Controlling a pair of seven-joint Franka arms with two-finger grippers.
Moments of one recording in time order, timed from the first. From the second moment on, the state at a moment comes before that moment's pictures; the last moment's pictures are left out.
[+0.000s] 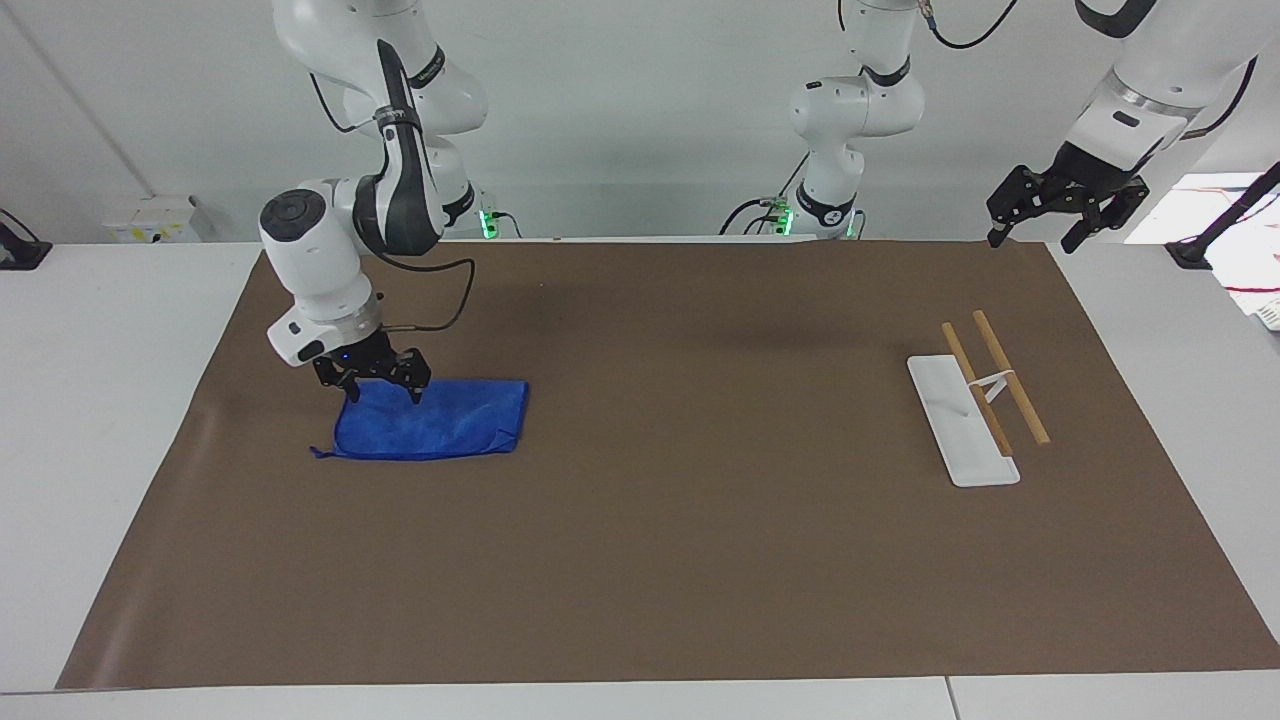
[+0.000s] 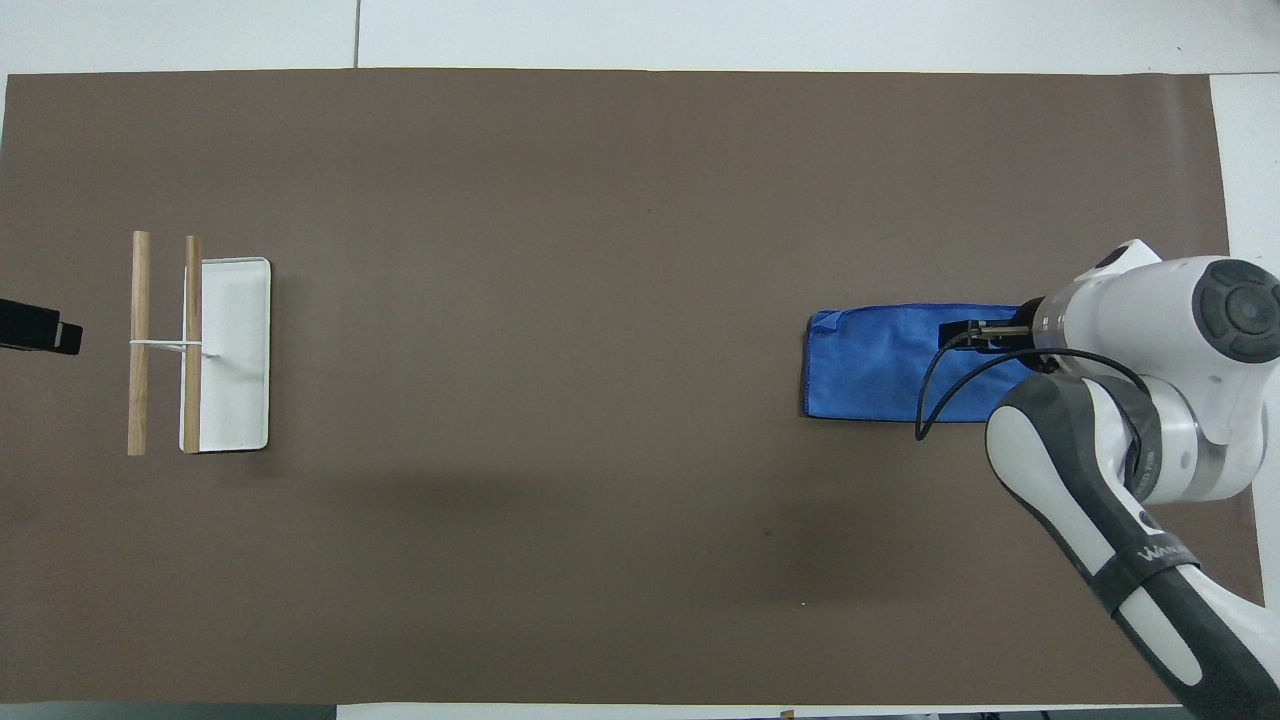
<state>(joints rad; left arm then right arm) -0.02 -0.09 0.04 -1.61 -0.04 1.51 0.17 0.07 0.05 -0.05 -2.27 0.02 2.41 0.05</state>
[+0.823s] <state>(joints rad) -0.02 -0.09 0.04 -1.61 -0.04 1.52 0.17 0.05 0.16 -0.05 -2.30 0.07 2.56 -0.13</state>
